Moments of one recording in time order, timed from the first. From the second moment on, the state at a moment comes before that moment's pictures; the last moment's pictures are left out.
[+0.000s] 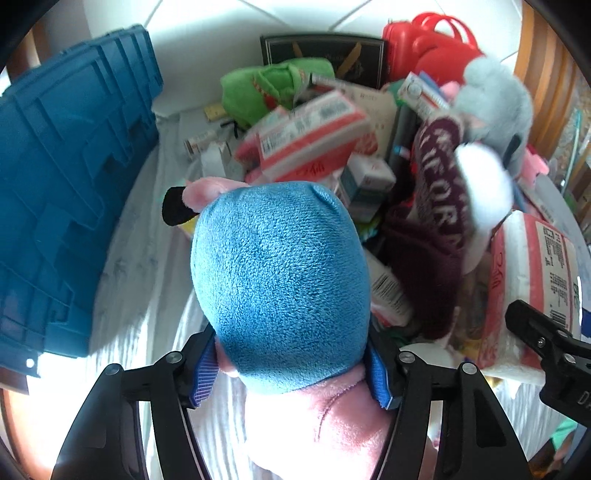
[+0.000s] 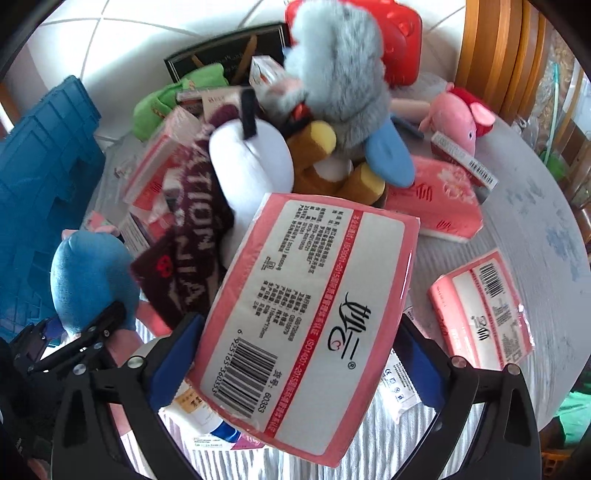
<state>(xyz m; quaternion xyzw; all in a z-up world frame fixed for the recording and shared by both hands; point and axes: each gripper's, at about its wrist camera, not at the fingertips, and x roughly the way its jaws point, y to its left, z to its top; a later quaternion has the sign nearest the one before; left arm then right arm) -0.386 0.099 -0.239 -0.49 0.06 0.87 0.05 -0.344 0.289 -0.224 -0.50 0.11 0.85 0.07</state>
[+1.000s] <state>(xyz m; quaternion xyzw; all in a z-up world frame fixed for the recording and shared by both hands) -0.322 0.080 -0.062 -0.30 0.03 0.95 -0.03 -0.324 0.242 -0.033 -0.30 -0.01 0.95 -0.04</state>
